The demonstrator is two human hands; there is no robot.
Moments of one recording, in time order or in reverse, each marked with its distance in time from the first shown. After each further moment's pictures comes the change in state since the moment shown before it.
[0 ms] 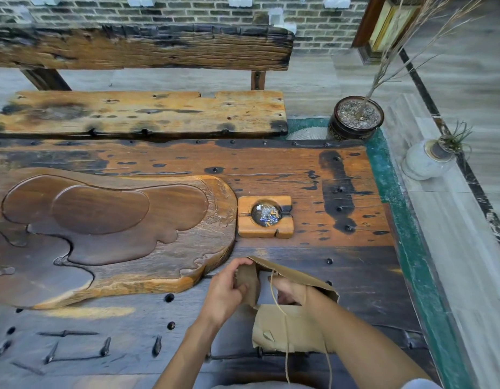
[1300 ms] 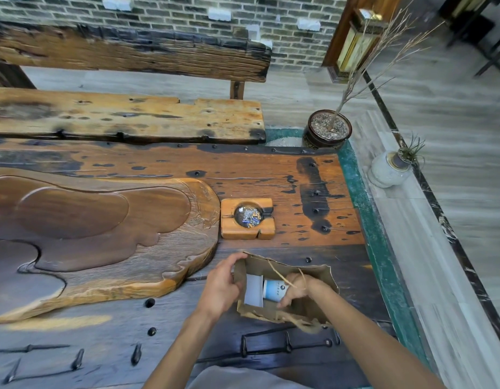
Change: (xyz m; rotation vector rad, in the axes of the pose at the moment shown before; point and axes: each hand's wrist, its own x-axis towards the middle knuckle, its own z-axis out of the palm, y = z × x) left_hand -0.010 0.032 0.007 0.096 -0.066 0.059; right_hand -0.027 0.020 -0.058 -0.890 0.273 0.061
